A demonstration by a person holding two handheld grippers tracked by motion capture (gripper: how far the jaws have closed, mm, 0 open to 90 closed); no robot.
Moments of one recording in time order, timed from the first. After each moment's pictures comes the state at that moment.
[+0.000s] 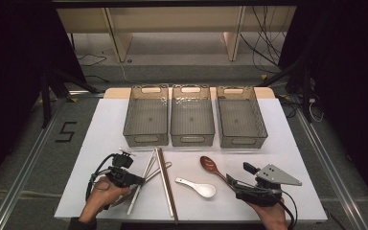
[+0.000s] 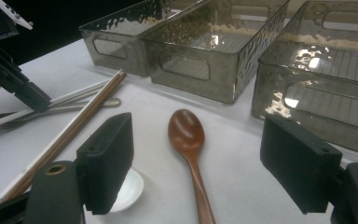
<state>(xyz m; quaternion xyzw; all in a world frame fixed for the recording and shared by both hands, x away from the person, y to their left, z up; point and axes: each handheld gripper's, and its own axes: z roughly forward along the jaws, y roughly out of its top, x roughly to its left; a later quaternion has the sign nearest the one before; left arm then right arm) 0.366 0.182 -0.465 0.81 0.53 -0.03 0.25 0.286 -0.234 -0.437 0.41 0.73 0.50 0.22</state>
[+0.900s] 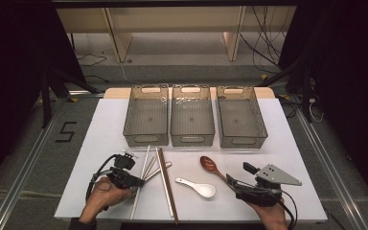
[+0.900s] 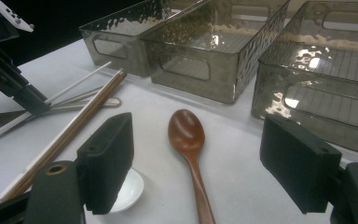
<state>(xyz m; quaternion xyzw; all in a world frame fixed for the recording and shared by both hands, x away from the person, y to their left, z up) 0.365 0.181 -0.467 0.82 0.51 -0.03 0.23 0.286 -0.234 -0.437 0.41 0.73 0.50 0.22</state>
